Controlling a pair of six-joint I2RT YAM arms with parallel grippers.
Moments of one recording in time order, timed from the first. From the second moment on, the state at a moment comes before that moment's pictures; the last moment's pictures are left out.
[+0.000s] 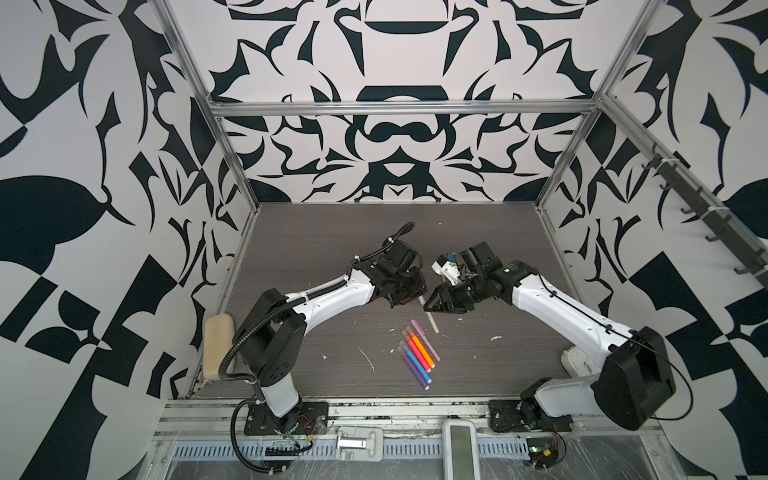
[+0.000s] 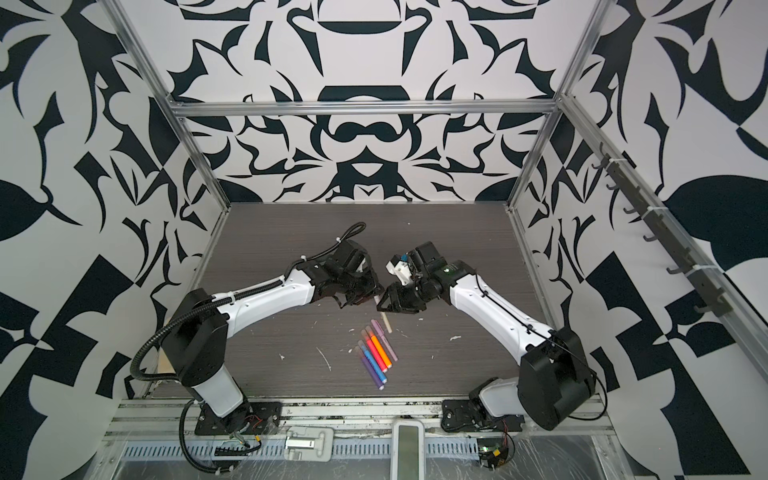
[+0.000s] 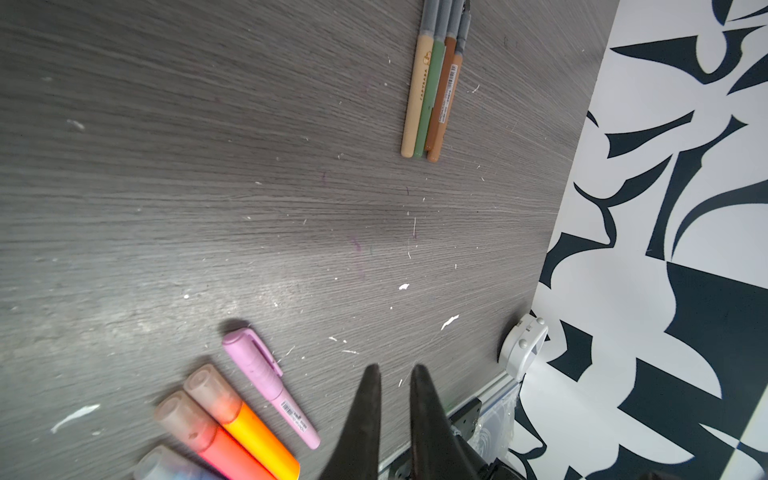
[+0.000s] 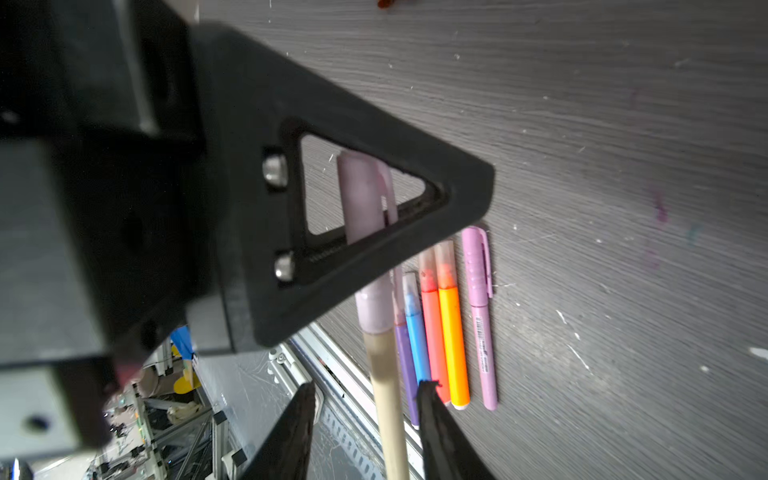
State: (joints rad) left arm -0.82 1.72 1.24 -0.39 0.27 -1.14; right arm 0.50 1.37 1.03 -0.75 -0.68 0.43
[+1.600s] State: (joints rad) left arm -0.82 1.71 1.23 -0.36 0.27 -1.17; right arm 0.51 1.37 0.95 -0.68 -0.74 0.47
